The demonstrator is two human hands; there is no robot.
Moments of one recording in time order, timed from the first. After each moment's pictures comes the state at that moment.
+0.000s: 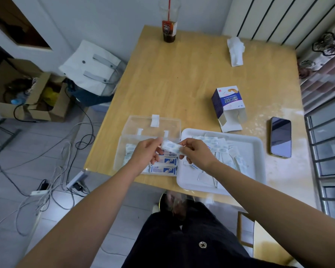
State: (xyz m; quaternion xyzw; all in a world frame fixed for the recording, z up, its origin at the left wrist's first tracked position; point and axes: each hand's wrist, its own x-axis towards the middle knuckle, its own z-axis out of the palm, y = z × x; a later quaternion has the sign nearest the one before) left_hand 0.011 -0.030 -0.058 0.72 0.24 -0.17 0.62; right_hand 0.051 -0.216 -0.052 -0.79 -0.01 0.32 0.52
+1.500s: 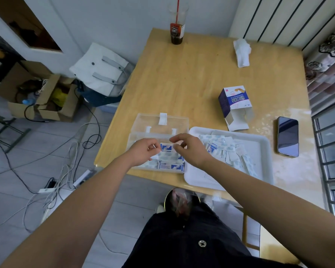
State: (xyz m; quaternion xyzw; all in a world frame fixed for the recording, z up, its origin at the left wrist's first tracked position) left_hand 0.004 0.017 -0.054 0.86 0.08 -0.25 0.43; right_hand 0.040 -0.180 -0.044 -0.86 -0.13 0.24 0.43
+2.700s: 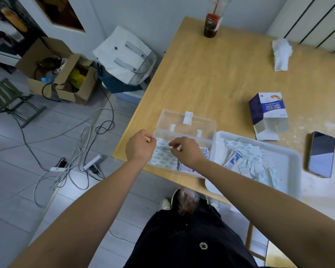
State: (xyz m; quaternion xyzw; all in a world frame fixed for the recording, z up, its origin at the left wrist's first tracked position) left_hand -0.011 0.062 -0.063 0.88 0.35 -0.04 0.32; right_hand 0.044 -0.094 -0.078 -0.89 -0.20 0.28 0.31
